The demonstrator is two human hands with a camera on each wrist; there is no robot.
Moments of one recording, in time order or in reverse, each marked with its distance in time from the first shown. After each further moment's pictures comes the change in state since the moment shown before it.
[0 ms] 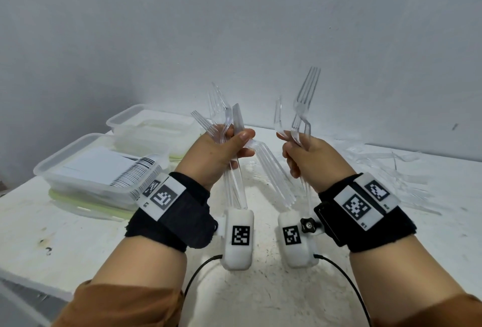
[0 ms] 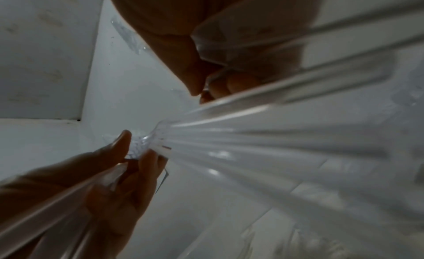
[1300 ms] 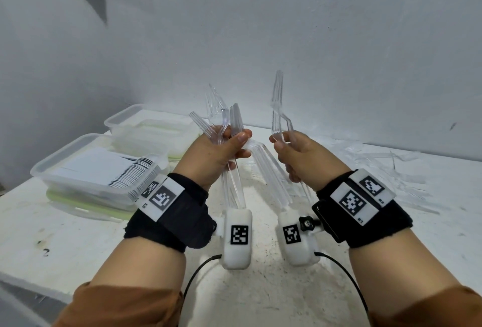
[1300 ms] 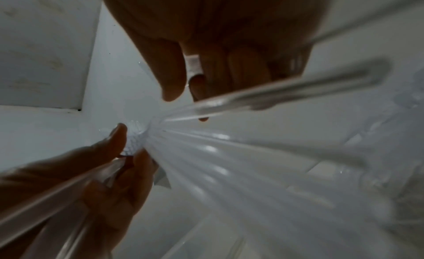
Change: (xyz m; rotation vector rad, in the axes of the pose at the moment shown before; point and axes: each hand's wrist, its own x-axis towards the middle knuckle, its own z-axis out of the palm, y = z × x) left_hand 0.001 -0.002 -0.001 -0.045 0.000 -0.004; right_hand 0.000 -0.004 0.001 -0.073 -0.113 0.008
